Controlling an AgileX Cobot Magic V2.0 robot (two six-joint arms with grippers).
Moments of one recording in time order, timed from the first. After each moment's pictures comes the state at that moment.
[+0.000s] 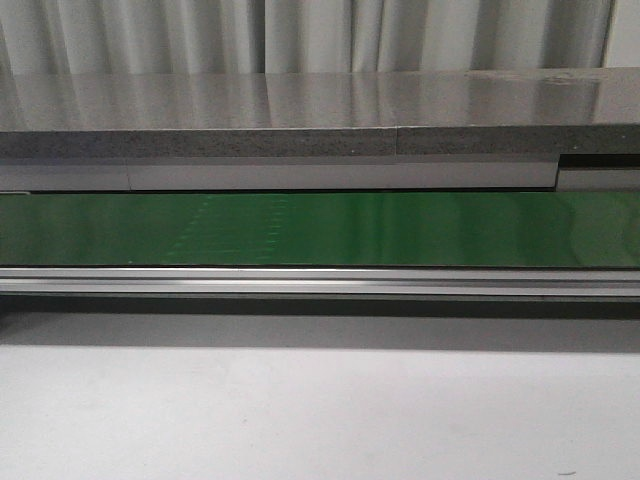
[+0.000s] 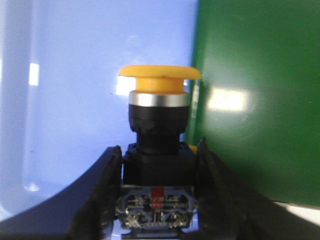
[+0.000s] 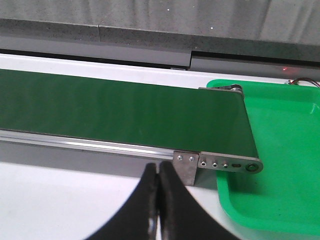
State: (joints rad) left arm 0.20 1.69 -1.33 0.08 0.95 0.12; right arm -0.02 0.01 -0.31 0.07 0.63 -0.06
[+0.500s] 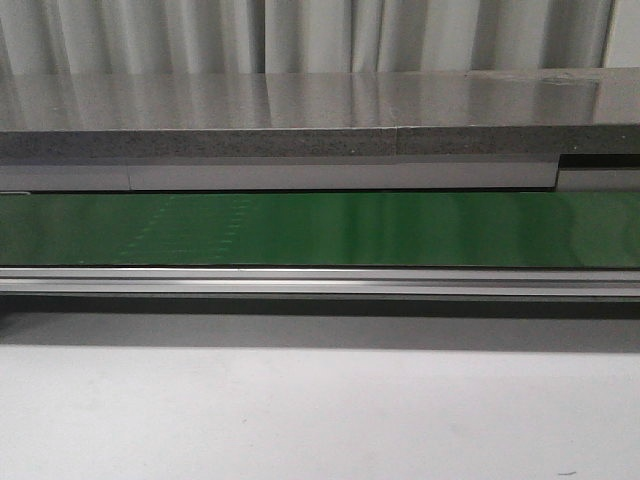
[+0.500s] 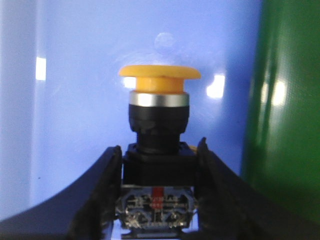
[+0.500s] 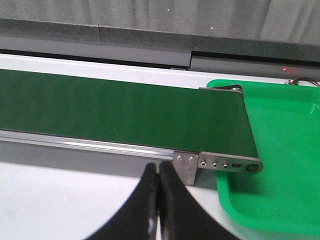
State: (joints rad) left arm 0.26 1.84 -1.33 0.09 0.84 0.18; right arm -0.02 0.01 -0.31 0.07 0.63 -0.06
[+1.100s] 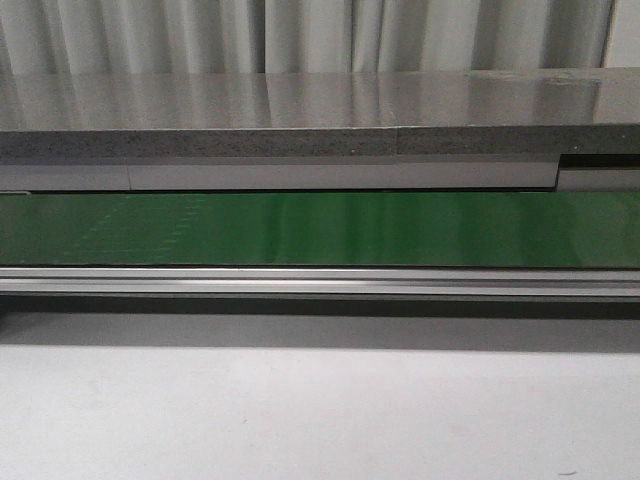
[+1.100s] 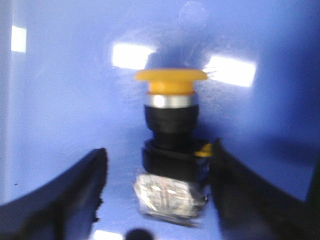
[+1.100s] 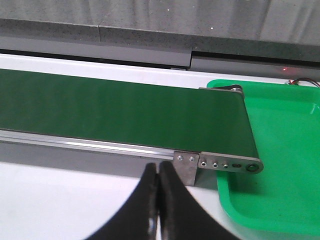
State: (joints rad) left arm 0.30 1.94 -1.33 0.07 0.82 0.18; right arm -0.02 0.01 -0.31 0.07 0.63 -0.06
